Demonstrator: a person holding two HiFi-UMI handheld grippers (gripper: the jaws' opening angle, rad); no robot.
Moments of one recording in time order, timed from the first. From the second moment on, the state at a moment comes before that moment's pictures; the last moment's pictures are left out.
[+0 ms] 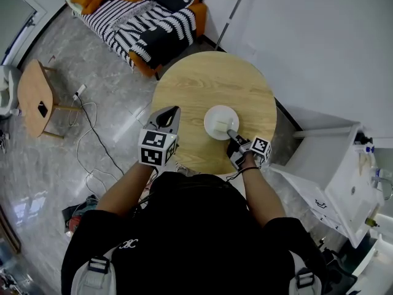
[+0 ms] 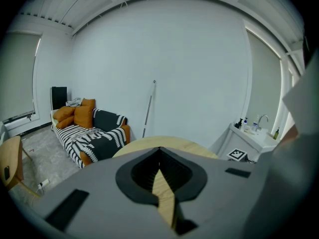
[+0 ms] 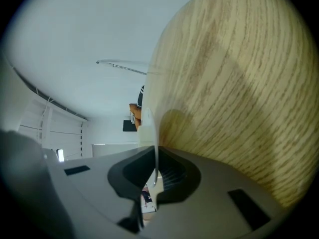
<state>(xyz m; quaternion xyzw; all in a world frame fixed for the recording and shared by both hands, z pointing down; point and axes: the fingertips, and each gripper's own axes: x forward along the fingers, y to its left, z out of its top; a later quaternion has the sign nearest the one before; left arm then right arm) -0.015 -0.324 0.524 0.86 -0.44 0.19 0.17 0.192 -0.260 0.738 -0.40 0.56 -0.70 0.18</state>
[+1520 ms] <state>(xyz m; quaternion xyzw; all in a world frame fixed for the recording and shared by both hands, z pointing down) -0.021 -0.324 0.542 0.86 -0.43 0.20 0.18 0.189 -0.269 0.749 -0.50 0.52 -0.69 0.07</state>
